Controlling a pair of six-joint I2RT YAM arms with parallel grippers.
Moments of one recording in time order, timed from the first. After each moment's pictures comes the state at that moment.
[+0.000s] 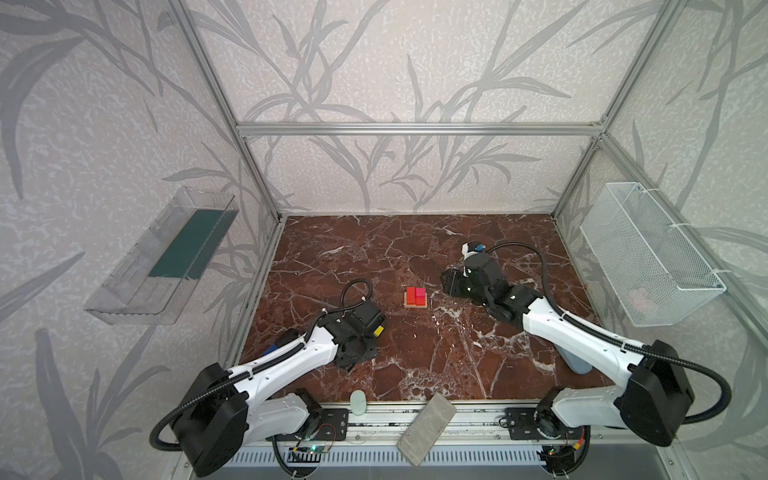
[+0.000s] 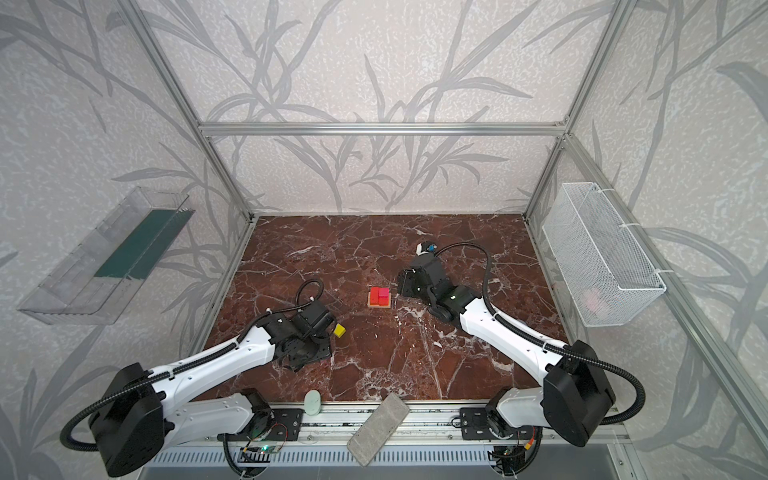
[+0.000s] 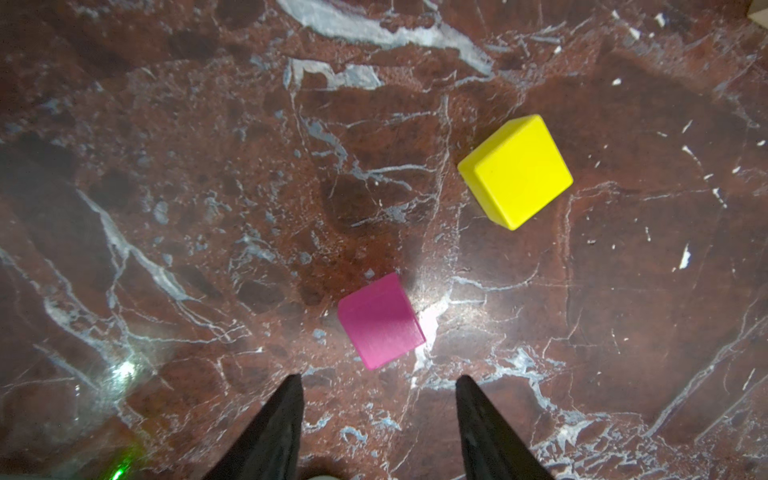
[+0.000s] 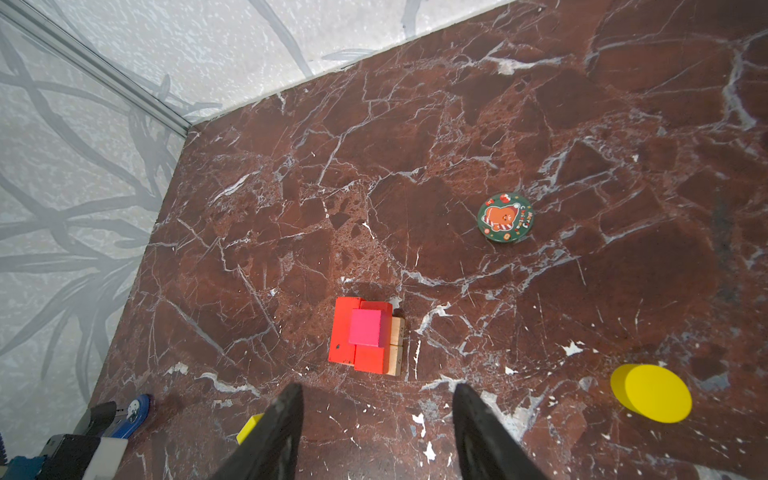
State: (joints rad) left arm -0.72 1.19 0.68 -0.85 -0.09 -1.00; right arm 0.67 1.34 0.96 -0.25 0.16 0.68
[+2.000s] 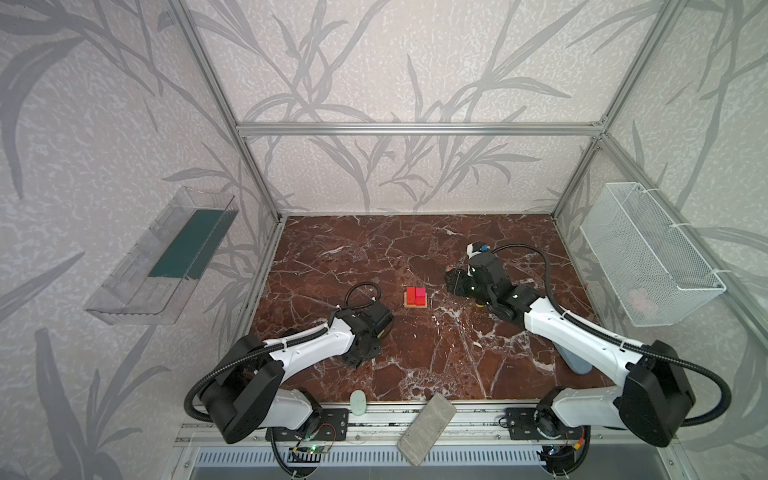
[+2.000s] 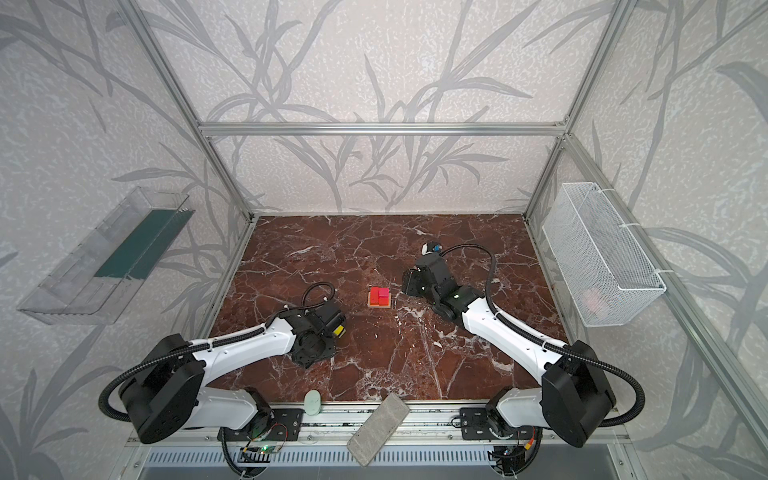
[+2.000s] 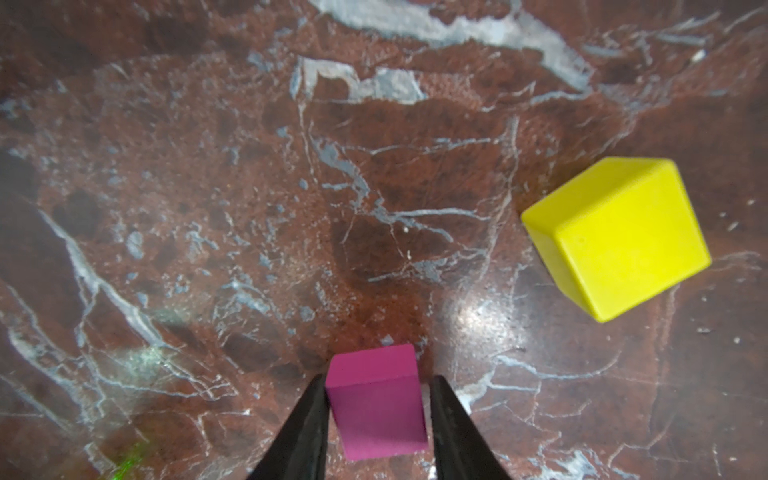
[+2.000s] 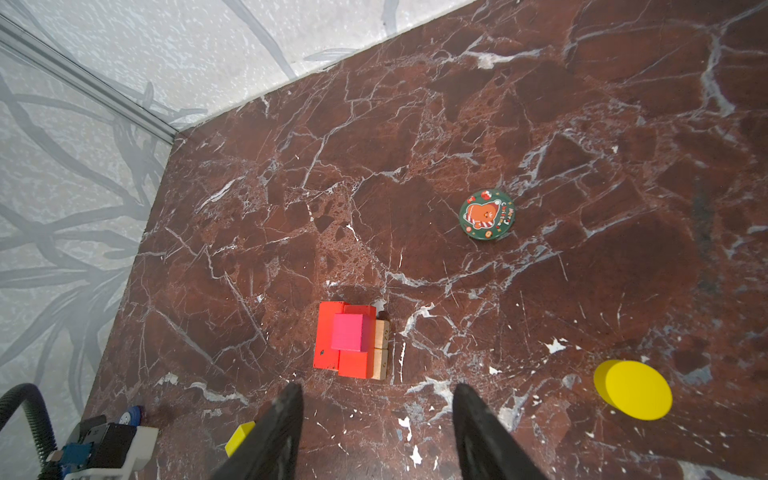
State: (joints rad) left arm -0.72 1.37 0.68 -0.78 -0.15 -1.05; right arm 0.63 1.34 0.93 -0.24 0.13 0.69
